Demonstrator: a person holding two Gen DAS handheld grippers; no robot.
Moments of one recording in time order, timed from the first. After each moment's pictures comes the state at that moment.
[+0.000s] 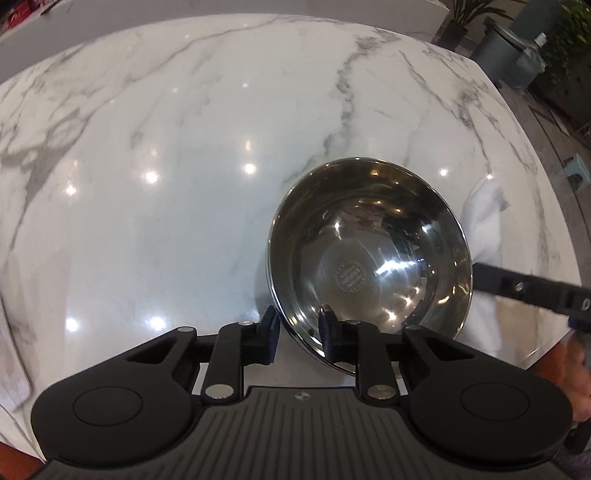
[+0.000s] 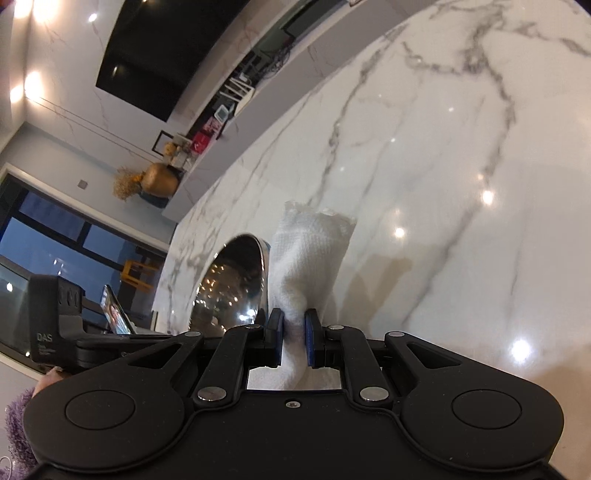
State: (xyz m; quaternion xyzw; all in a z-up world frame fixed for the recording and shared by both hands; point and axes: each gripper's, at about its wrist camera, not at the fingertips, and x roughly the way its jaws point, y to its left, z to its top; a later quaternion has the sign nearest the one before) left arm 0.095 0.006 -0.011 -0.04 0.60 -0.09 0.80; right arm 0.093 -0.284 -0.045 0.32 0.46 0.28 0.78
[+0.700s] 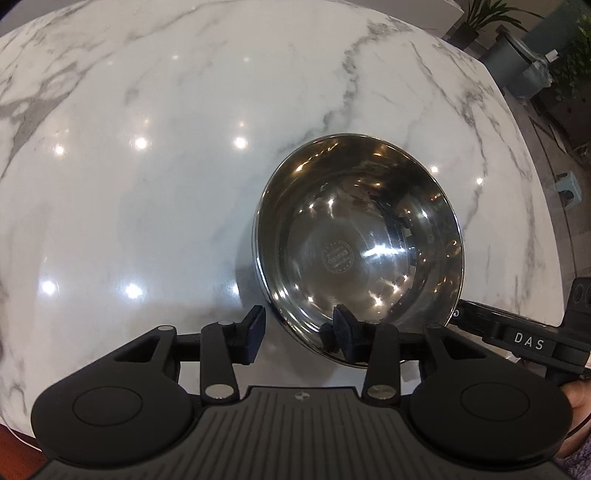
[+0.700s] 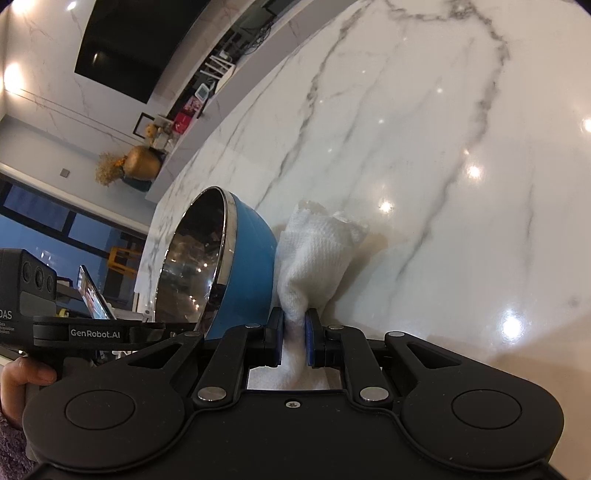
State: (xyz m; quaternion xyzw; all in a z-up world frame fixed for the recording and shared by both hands) left arm 0.095 0.006 -0.021 -0.10 0.62 -0.09 0.77; right arm 0.089 -0.262 -0.076 0.31 0.50 0.26 0.77
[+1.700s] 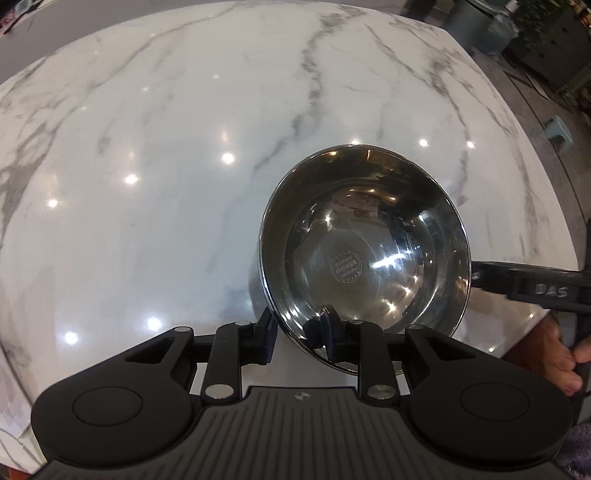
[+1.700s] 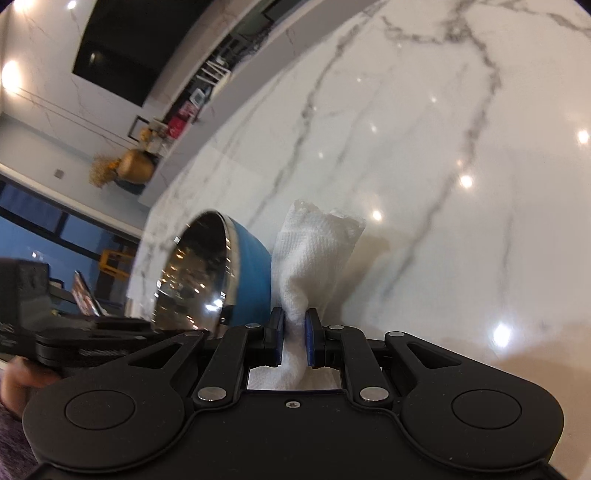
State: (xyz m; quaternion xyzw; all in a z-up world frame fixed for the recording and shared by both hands) left arm 0.099 -0.005 -0.017 -0.01 0.62 -0.14 0.78; right arm 0.088 -0.271 -0.070 0.30 0.50 0.25 0.78
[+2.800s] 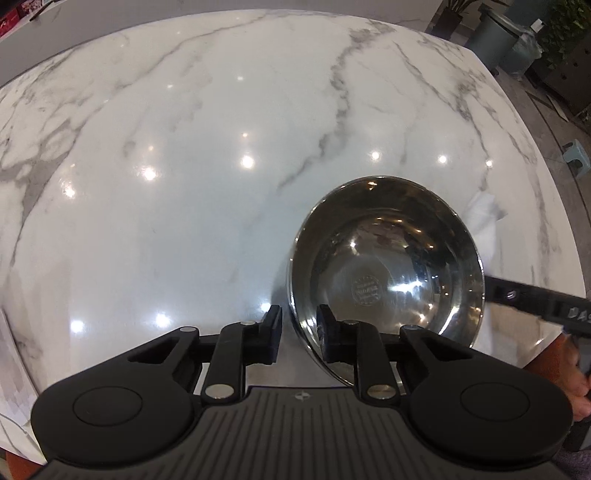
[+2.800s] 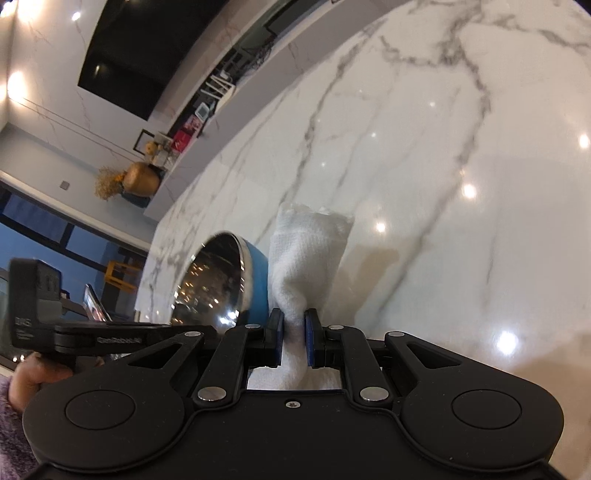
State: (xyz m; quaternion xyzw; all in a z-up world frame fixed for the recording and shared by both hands) left arm 0.106 0.003 -0.010 -0.02 0.61 -0.10 0.79; right arm 0.088 -0.298 -0.057 0.32 0.47 0.25 0.79
